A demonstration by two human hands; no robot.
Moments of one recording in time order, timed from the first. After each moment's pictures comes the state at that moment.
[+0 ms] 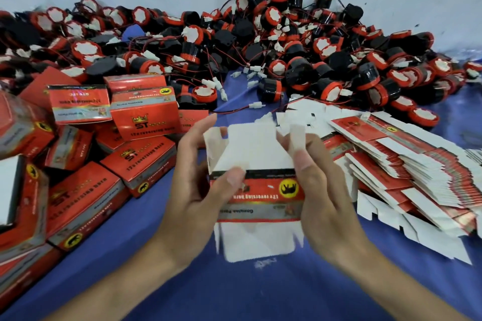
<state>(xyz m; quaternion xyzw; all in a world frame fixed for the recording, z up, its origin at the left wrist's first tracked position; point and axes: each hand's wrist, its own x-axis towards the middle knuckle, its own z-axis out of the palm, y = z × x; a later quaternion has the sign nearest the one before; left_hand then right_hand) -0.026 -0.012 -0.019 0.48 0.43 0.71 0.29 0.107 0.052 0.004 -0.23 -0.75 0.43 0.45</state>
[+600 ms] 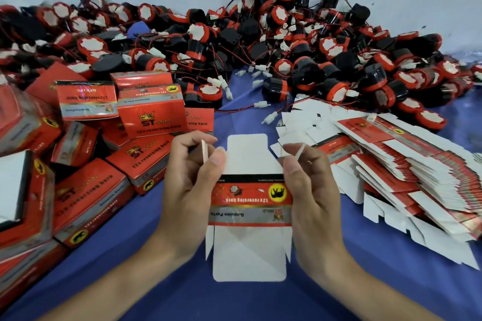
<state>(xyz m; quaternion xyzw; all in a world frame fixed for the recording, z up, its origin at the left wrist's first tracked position) -0.036 -0.007 -0.026 0.40 0.45 0.75 0.27 0.090 0.042 -0.020 -0.24 -0.56 0.62 0.50</state>
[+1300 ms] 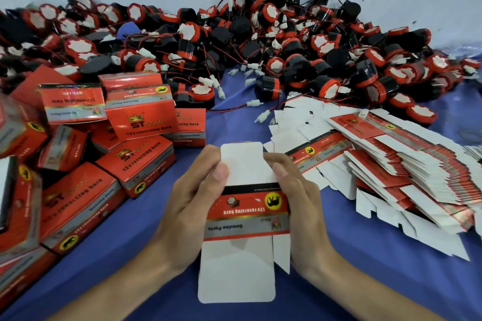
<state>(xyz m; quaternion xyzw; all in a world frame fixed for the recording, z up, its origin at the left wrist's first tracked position) -0.034 -0.014 -0.029 0.48 0.45 0.66 0.35 0.094 0.047 -0.029 -0.25 -0.60 0.63 0.43</state>
